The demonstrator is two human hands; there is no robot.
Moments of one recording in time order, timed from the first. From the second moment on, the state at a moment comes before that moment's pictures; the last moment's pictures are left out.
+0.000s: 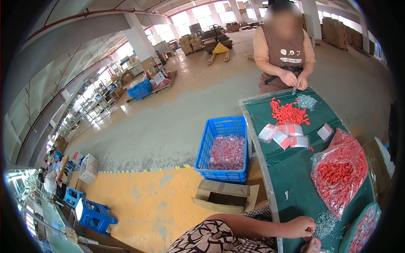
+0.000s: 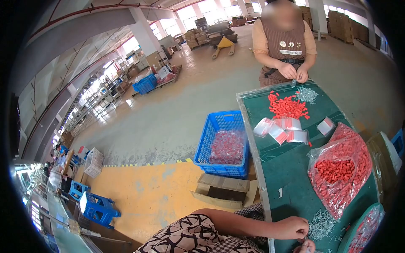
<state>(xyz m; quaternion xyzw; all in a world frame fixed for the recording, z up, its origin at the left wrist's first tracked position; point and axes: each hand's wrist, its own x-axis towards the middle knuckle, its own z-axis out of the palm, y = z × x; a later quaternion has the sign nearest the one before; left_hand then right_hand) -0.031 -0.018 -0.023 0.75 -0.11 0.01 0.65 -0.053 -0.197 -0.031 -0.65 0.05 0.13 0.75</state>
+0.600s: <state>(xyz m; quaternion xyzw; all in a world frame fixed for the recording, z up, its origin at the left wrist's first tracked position) -0.034 -0.016 -0.019 0.79 -0.14 0.02 0.59 -0.049 -0.191 -0.045 -0.64 0.10 0.07 0.76</state>
